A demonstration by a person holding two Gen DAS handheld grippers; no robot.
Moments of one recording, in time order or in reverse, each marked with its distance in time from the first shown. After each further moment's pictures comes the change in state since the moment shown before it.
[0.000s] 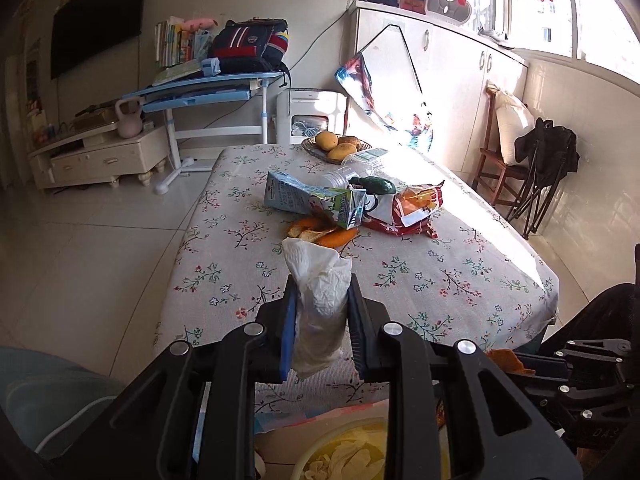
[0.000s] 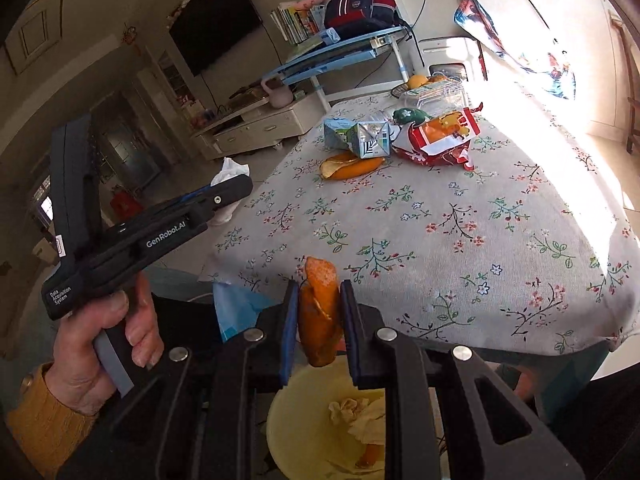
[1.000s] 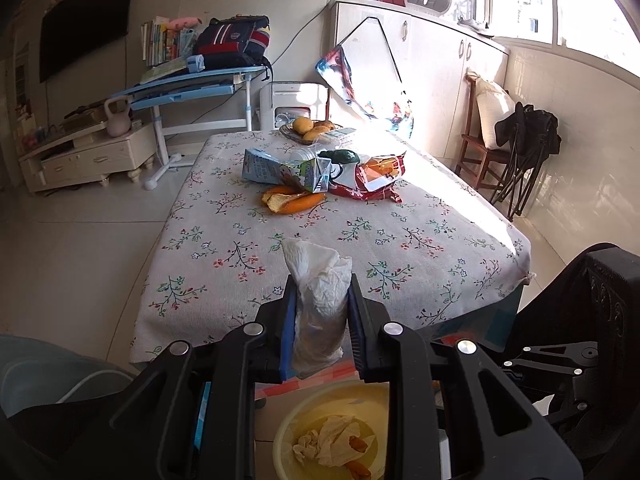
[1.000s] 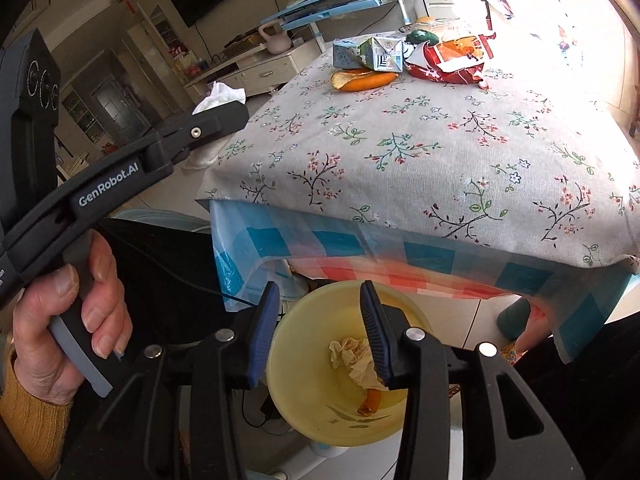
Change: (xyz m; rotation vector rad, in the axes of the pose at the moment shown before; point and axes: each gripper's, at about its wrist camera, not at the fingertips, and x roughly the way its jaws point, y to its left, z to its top) left arm -0.034 -0.026 -0.038 0.041 0.024 -0.042; right arm 0.015 0.014 -0.044 -0.006 0.156 -0.053
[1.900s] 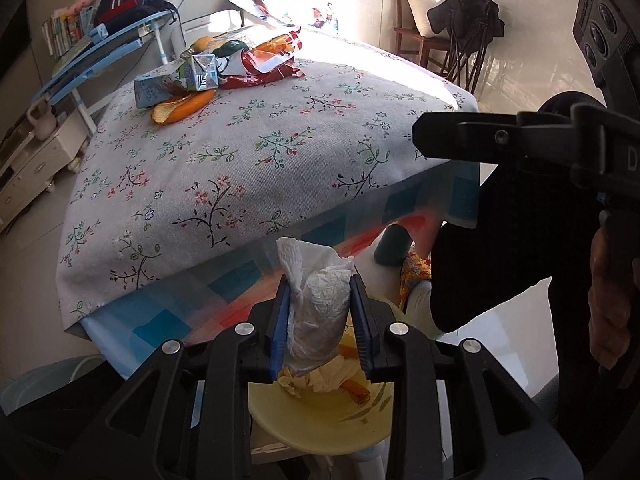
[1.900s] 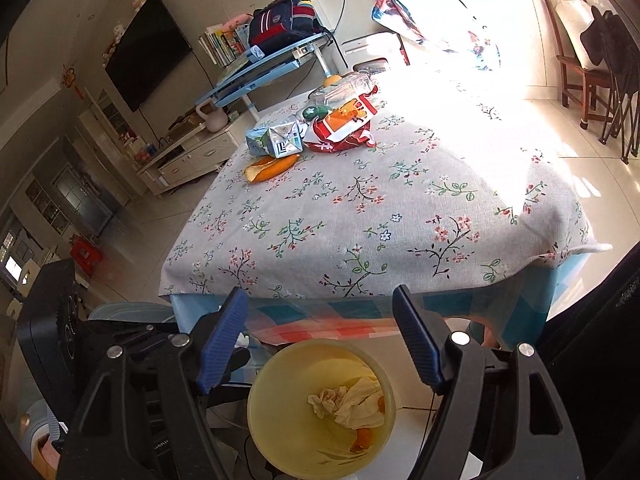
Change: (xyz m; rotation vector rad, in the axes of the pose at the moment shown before) left arm 0.035 -0.062 -0.056 0.268 0.338 -0.142; right arm -0.047 -0.051 0.012 0.218 -0.217 -0.108
